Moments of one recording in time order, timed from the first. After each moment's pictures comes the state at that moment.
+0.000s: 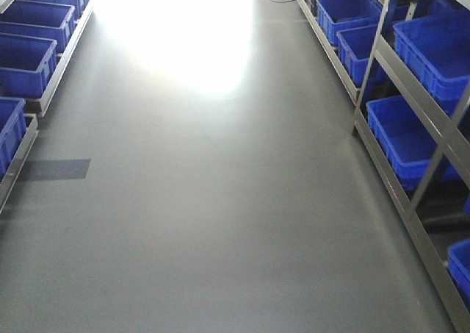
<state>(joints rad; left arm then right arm) 0.00 -0.01 0.03 0.05 0.00 -0.15 0.06 0.14 -0.30 0.09 0.36 -0.11</state>
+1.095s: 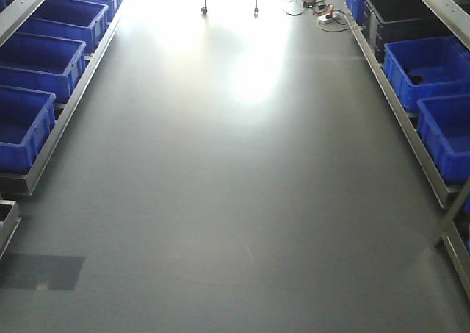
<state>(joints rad) 0.00 -0.01 0.03 0.05 0.00 -0.15 0.06 0.14 -0.30 0.09 0.36 -0.11</state>
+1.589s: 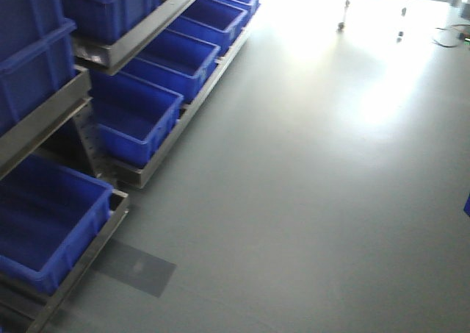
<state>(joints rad) 0.00 -0.01 0.03 0.05 0.00 -0.15 0.06 0.14 -0.30 0.09 0.36 -0.11</state>
